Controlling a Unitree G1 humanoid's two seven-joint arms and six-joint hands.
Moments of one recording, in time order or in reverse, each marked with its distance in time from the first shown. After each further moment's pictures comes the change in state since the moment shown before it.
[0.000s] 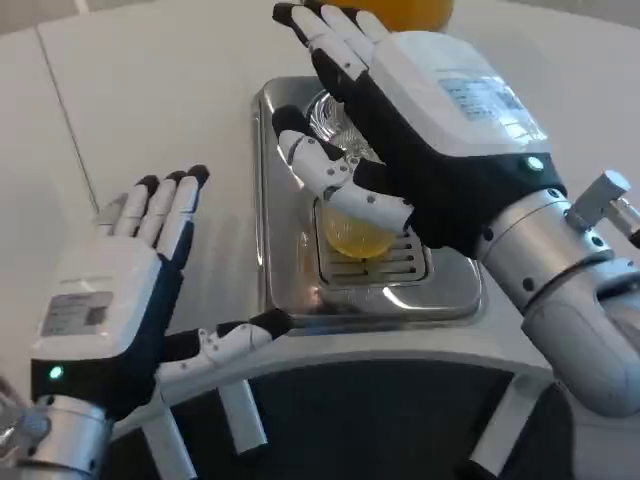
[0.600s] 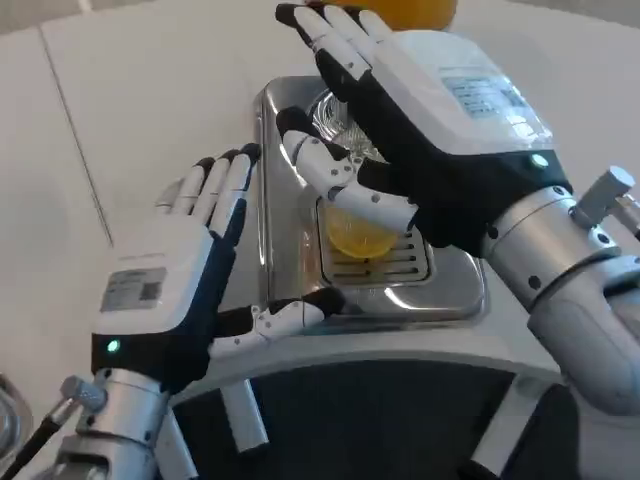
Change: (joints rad) left arm -0.110 -0.080 -0.082 0.056 -0.021 0.006 0.000; right arm 0.001 -0.004 -0.026 -0.002 -0.007 -0.021 0.024
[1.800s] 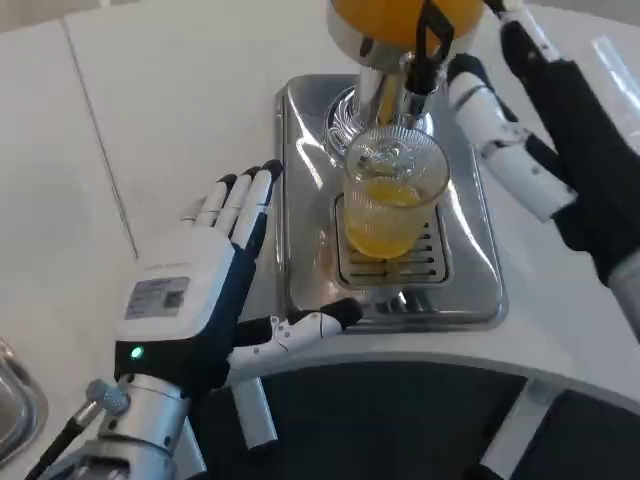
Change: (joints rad) left arm -0.011 -0.012 -0.048 0.039 0.002 0.011 0.000; right arm 0.194 0.147 -0.253 -0.226 0.162 0.219 -0.047
